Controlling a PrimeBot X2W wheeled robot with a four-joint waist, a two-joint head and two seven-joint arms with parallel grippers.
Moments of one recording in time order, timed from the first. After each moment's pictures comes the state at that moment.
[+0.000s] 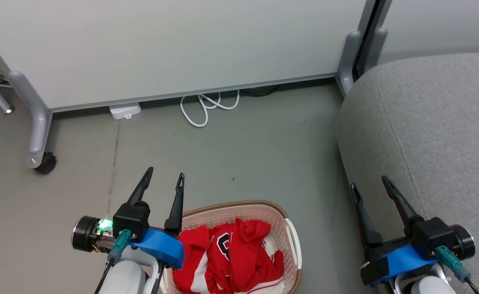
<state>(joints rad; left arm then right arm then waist) -0.26 0.07 -0.22 0.47 -0.04 -0.09 -0.26 -0.11 -0.05 0.04 0.21 0.00 0.13 -0.26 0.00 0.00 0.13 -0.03</state>
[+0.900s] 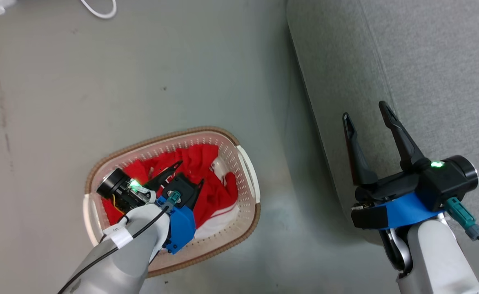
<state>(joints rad) -0.69 0.12 -0.71 1.10 -0.03 -0.13 -0.26 -0.31 -0.05 0.09 0.11 0.02 0.13 -0.26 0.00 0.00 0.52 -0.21</state>
